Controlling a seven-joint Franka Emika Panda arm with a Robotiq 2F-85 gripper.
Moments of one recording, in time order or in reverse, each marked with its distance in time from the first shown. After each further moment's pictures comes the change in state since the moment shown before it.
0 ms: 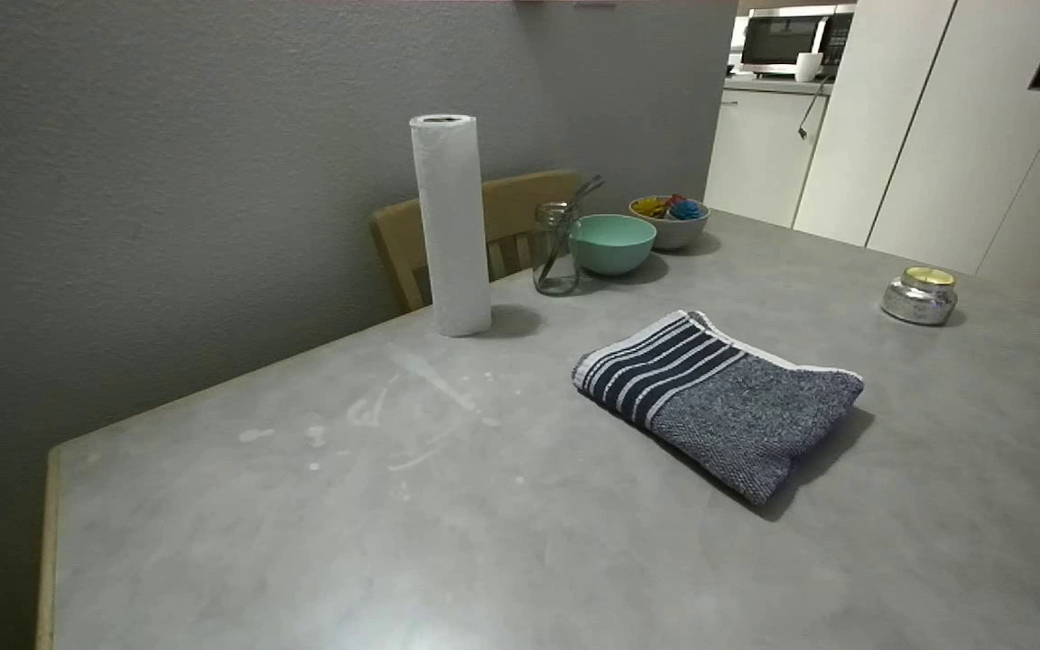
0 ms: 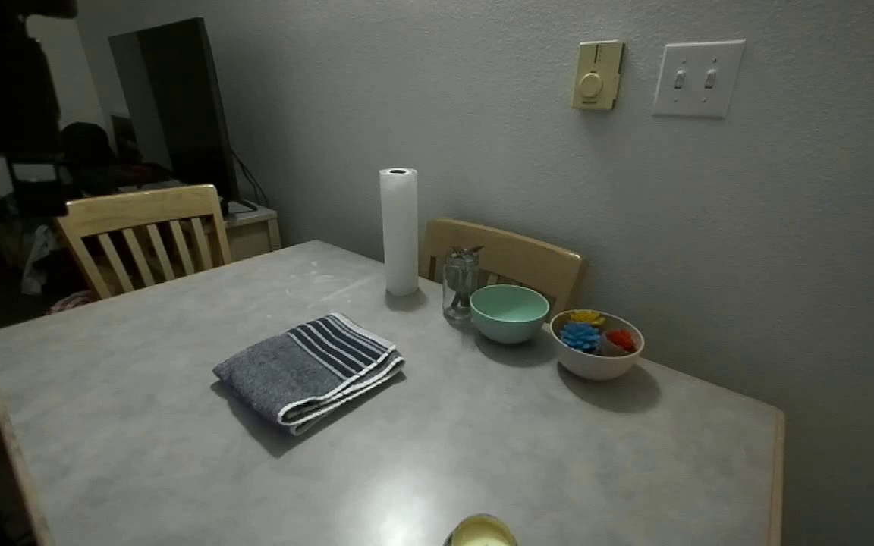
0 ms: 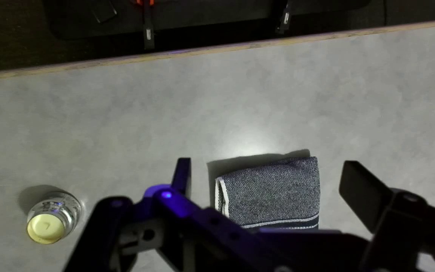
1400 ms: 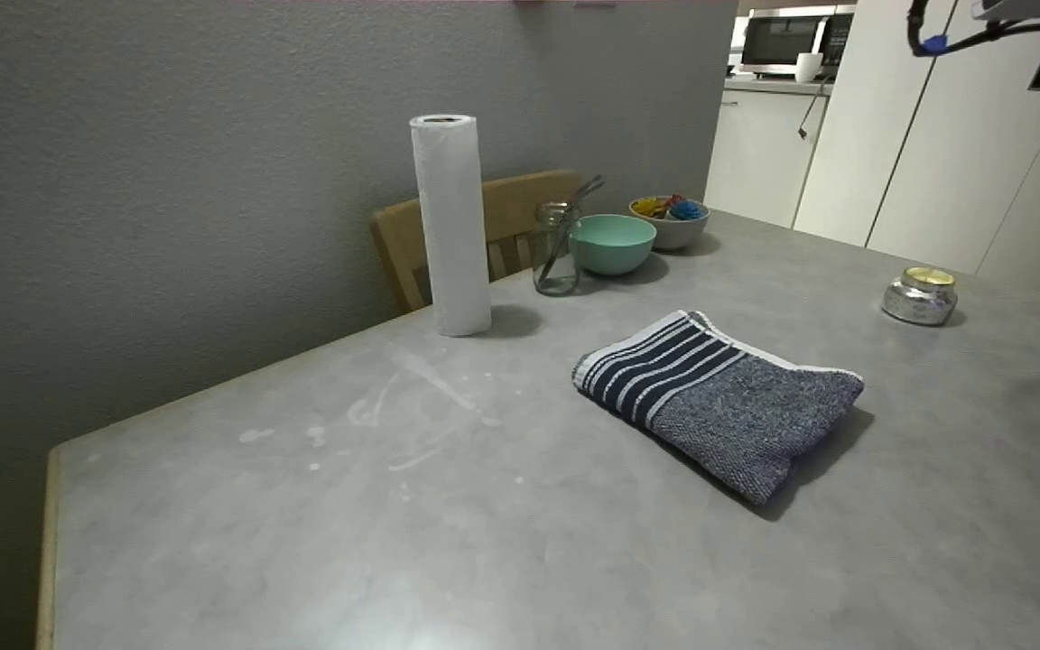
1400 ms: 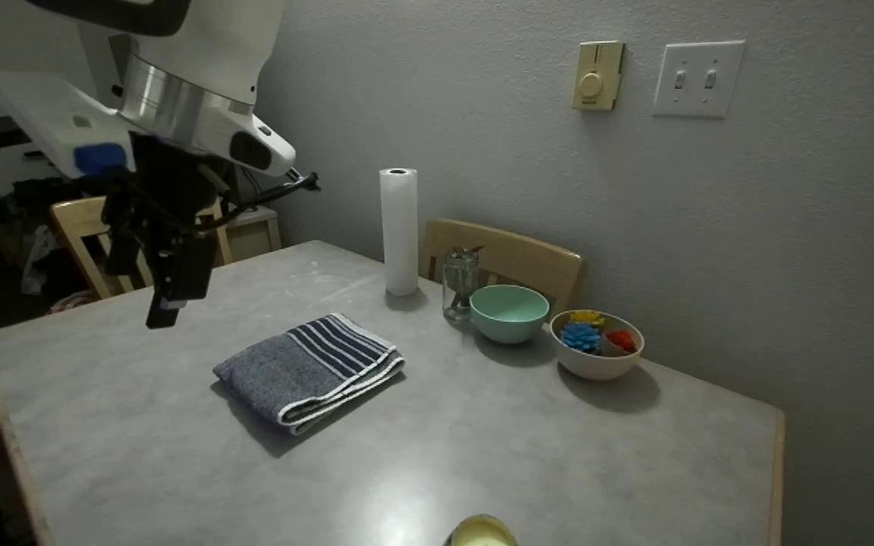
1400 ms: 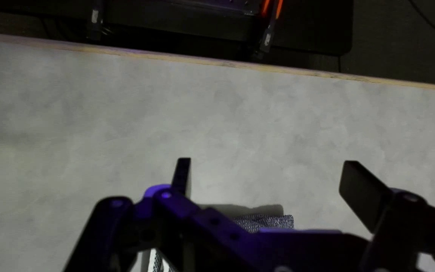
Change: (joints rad) arm 0.070 0.478 0.027 0.087 0.163 0.099 -0.215
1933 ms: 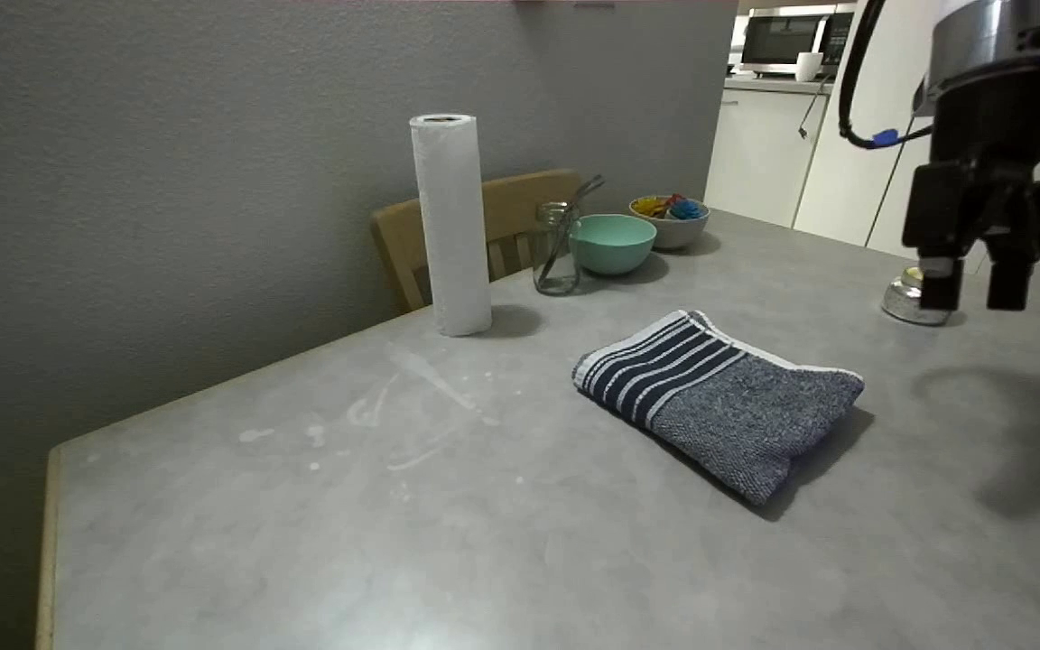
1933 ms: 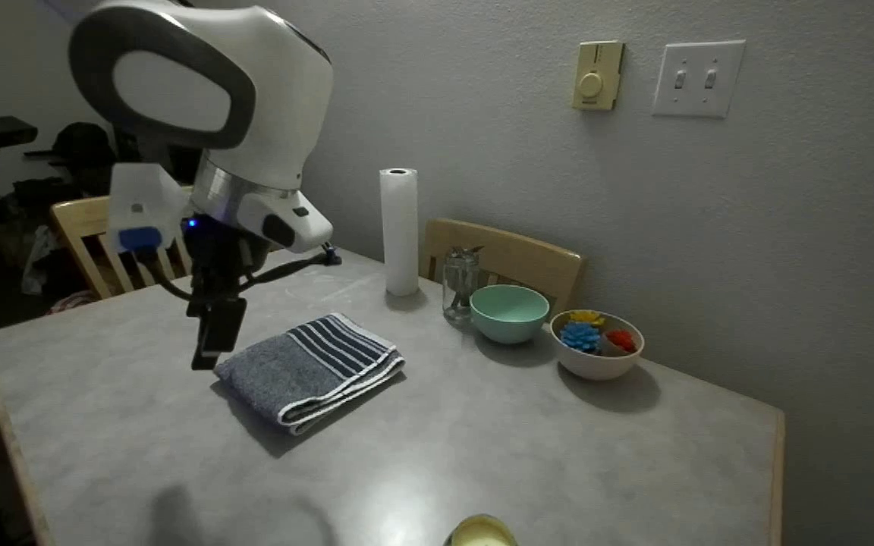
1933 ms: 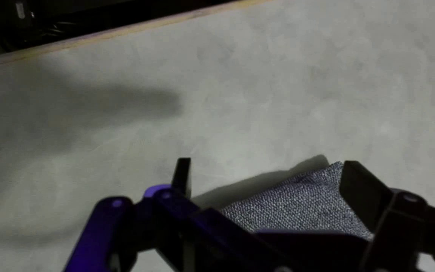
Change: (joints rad) arm -0.005 0.230 0.036 0.039 0.121 0.203 0.284
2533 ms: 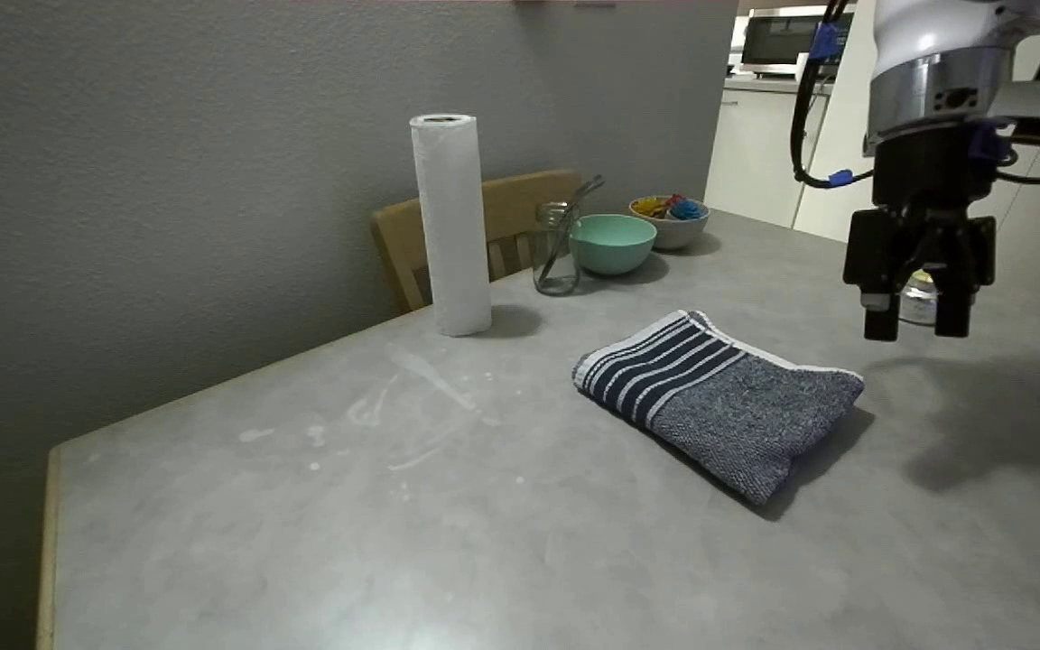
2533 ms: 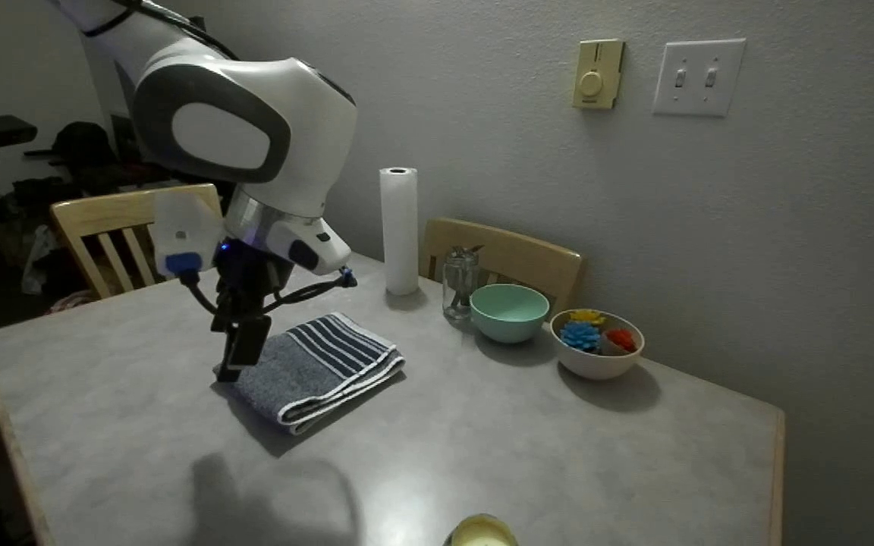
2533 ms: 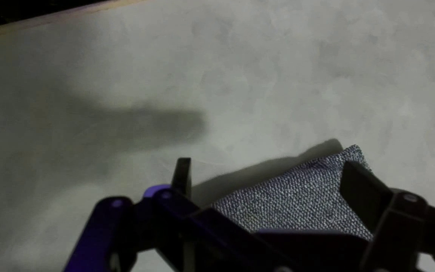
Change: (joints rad) arm -0.002 0.142 0.025 0.084 0.017 0.033 0.017
